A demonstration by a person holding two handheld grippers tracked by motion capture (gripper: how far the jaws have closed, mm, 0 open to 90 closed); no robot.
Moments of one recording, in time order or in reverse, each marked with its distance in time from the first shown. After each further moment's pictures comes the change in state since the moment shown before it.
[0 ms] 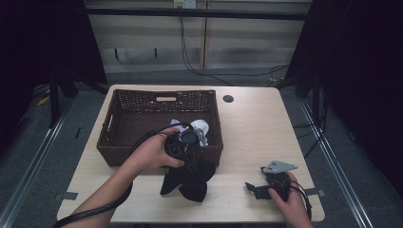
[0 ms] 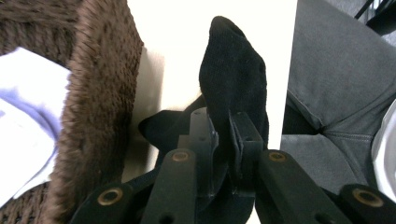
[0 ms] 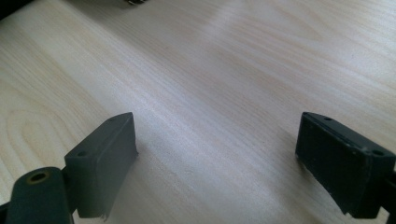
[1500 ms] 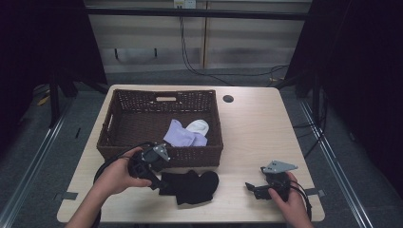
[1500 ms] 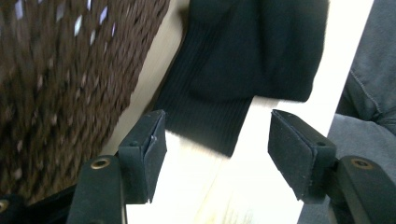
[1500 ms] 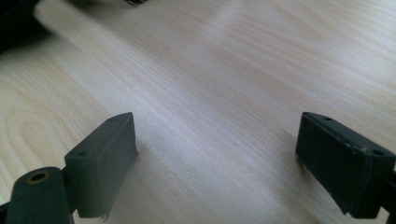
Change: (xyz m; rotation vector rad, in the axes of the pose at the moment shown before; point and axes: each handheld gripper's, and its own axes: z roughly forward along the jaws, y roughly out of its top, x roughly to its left) left arm -0.001 -0.115 0.013 -0.038 0.154 -0.174; right arm 0.000 0.000 0.000 0.000 0.000 0.000
